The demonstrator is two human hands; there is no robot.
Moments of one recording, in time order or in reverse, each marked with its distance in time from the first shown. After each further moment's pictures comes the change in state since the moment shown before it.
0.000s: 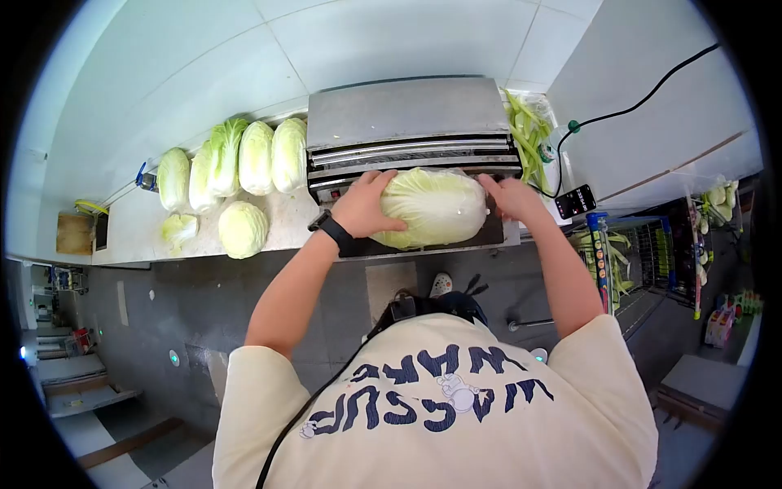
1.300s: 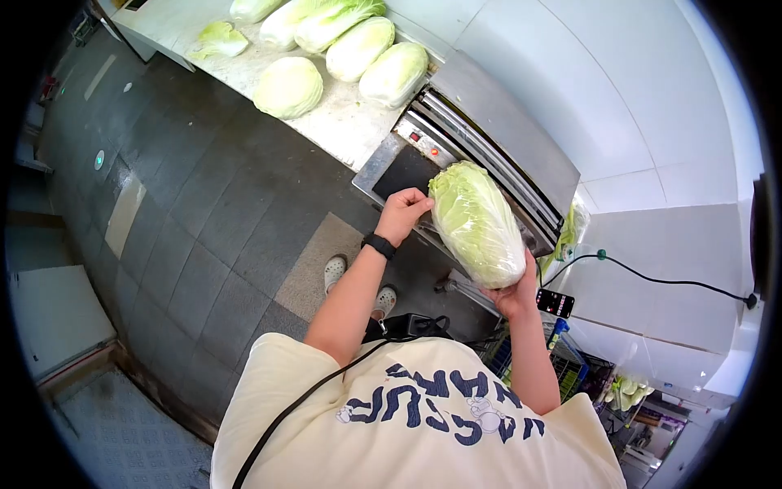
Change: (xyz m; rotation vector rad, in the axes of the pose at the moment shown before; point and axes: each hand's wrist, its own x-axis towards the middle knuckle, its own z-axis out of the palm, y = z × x) left_hand -0.058 -0.036 0.173 -1.601 0.850 -0.181; right_hand -0.052 0.008 0.072 0.924 -0.268 0.243
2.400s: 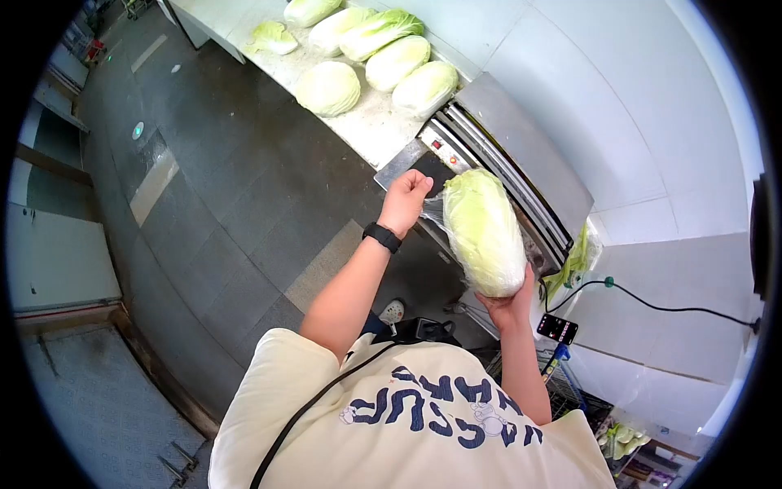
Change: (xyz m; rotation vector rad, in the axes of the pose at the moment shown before) left_hand -0.019 0.050 0.016 0.182 0.289 0.158; right_hand 0.000 0.019 -0.009 0.083 -0.125 -0.044
